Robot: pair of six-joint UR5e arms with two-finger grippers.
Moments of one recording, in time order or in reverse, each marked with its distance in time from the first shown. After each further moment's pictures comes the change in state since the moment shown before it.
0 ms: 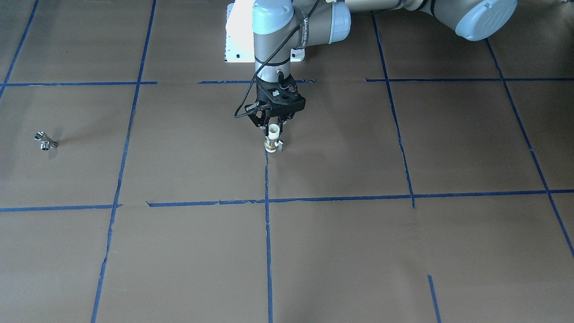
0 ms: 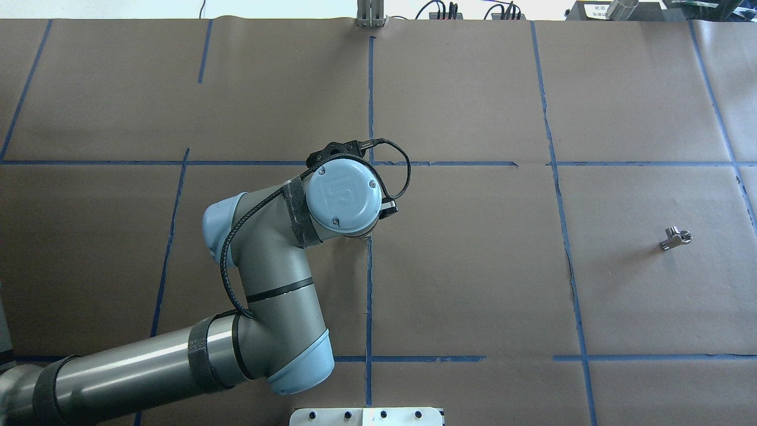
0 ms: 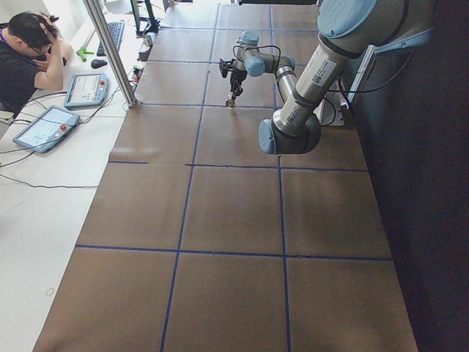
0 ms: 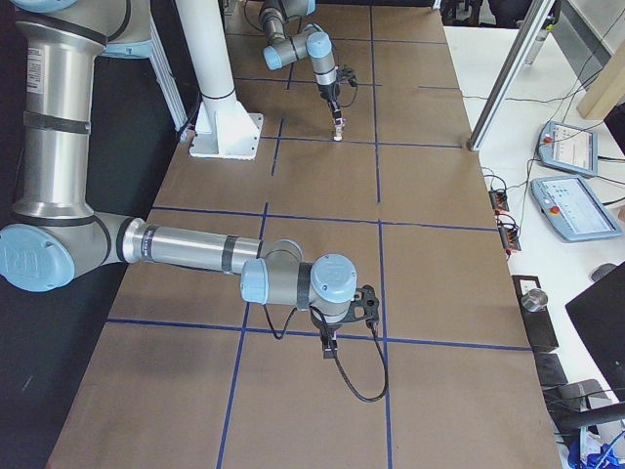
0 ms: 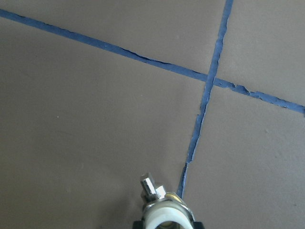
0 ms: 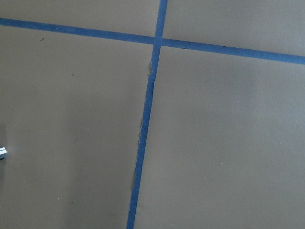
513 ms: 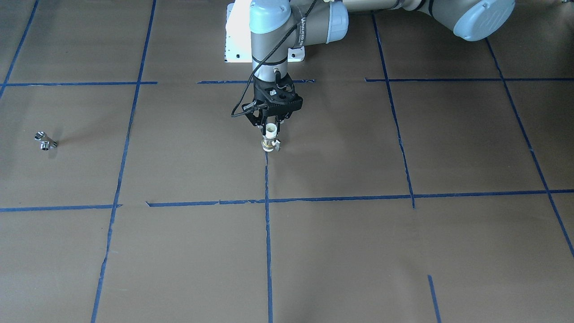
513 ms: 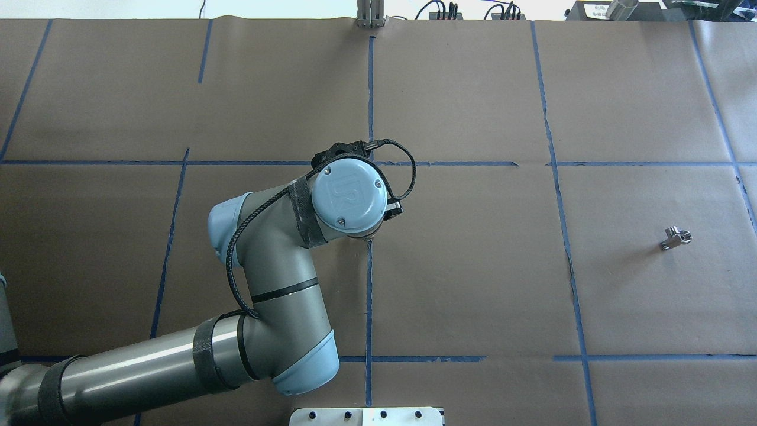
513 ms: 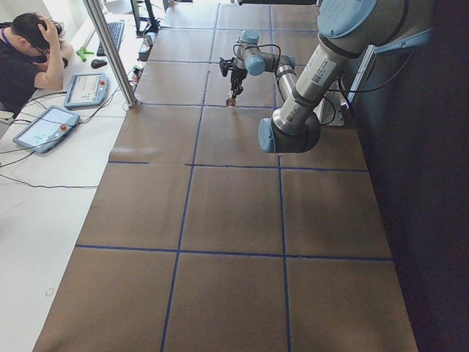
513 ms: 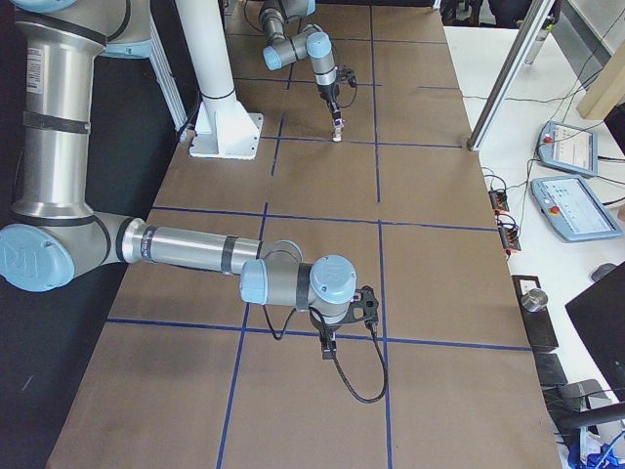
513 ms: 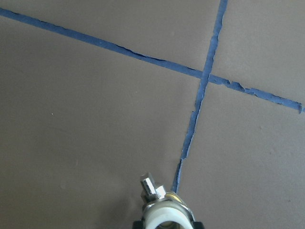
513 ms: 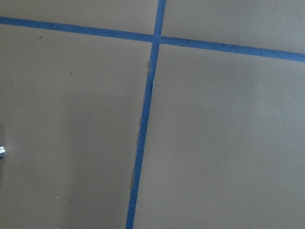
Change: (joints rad) left arm 0.004 -0.010 0.004 0.000 -0.007 0.001; right arm 0.000 -0.001 -0.004 -0.001 0.000 0.000
